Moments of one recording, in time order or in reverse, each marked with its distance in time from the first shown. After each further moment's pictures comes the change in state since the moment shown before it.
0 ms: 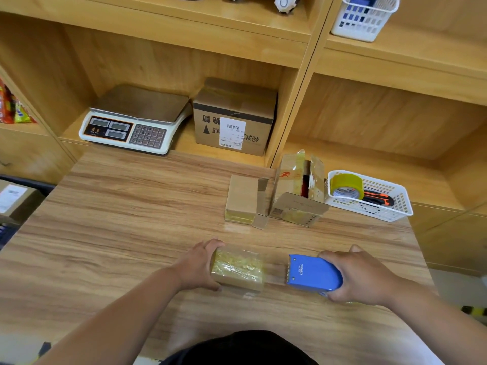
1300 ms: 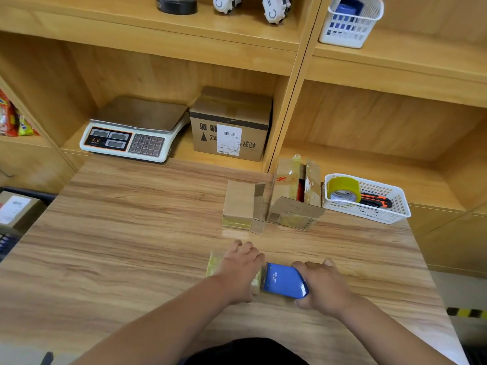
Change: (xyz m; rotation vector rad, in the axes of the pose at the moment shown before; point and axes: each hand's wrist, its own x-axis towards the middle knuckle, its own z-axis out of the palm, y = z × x) left_hand 0.018 0.101 0.018 0.671 0.133 0.308; right_hand 0.032 -0.028 0.053 -0.087 0.105 0.056
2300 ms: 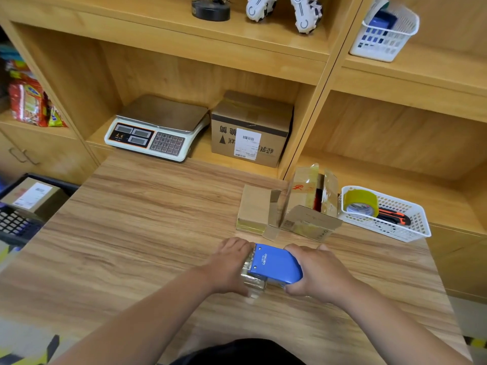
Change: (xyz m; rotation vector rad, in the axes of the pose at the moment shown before) left_hand -0.023 -0.053 0.007 -0.425 0.009 -0.175; right_hand 0.021 -0.045 -0.073 0.138 0.031 -0.069
